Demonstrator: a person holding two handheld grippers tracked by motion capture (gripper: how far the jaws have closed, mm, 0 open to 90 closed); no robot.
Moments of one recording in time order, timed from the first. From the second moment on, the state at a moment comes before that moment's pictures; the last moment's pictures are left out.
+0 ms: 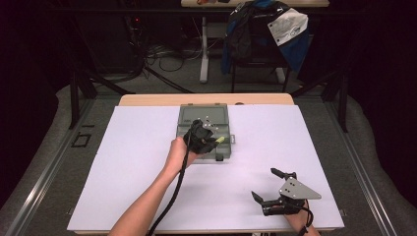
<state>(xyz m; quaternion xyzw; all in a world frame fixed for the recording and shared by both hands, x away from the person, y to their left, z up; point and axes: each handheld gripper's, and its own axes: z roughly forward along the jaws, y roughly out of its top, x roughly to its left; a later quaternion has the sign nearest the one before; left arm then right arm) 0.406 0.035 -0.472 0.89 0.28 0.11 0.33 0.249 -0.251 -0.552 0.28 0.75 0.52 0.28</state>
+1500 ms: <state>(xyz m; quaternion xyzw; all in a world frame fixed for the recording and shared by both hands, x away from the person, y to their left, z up) 0.425 0.014 -0.495 0.86 0.36 0.10 0.35 0.250 -0.251 -0.553 0.29 0.75 0.52 0.28</state>
